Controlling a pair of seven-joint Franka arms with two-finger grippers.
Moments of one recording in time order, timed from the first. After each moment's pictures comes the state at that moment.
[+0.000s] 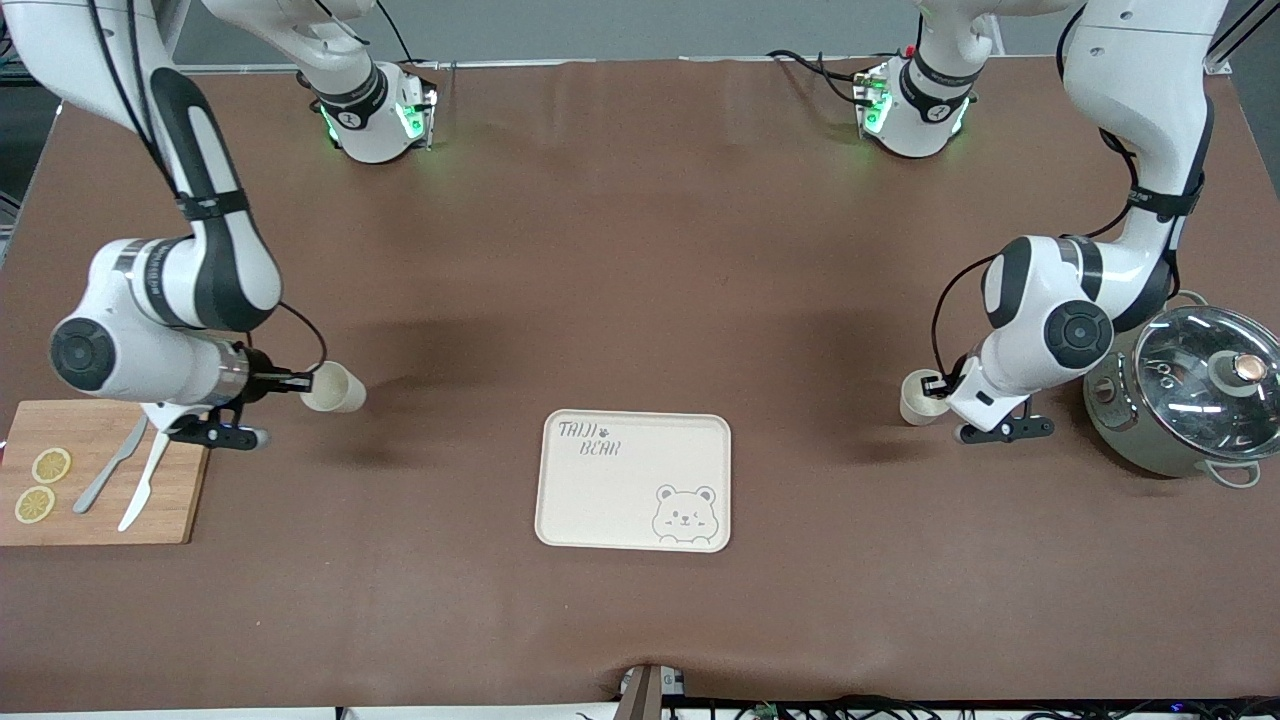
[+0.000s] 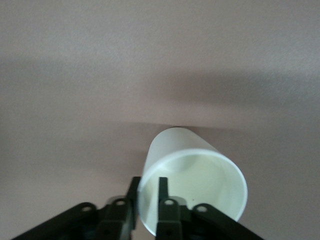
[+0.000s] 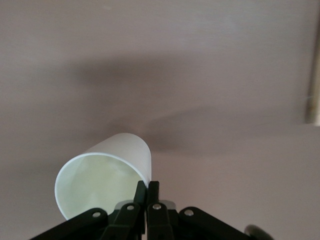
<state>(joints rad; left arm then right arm) -0.06 0.41 -0.06 -2.01 0.06 2.31 -0.23 -0.01 0.37 -0.06 -1.91 0.08 2.04 -0.02</state>
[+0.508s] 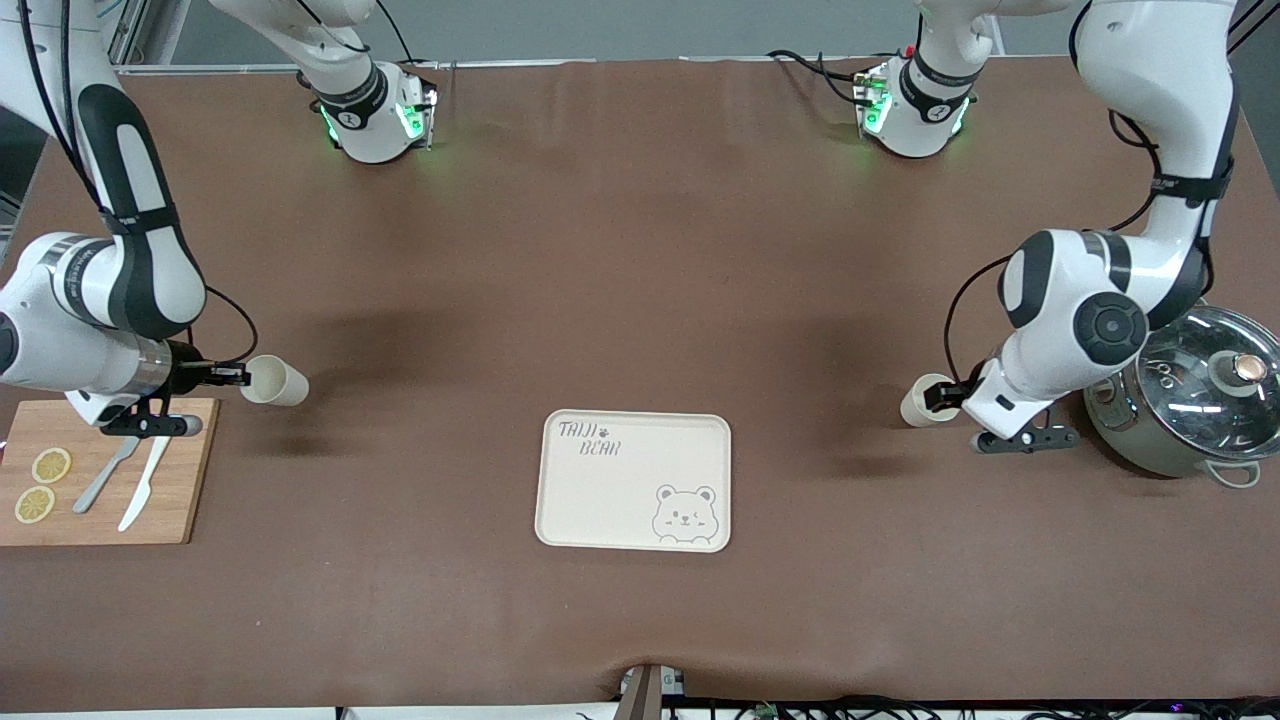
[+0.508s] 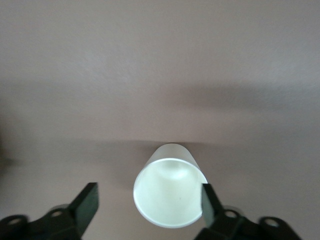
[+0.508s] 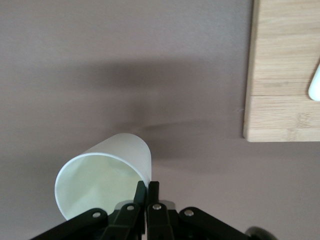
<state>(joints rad) -0.06 0.34 -0.06 -1.92 0.06 2.21 -0.20 -0.16 0.39 -0.06 -1.96 0.07 2.12 -0.24</state>
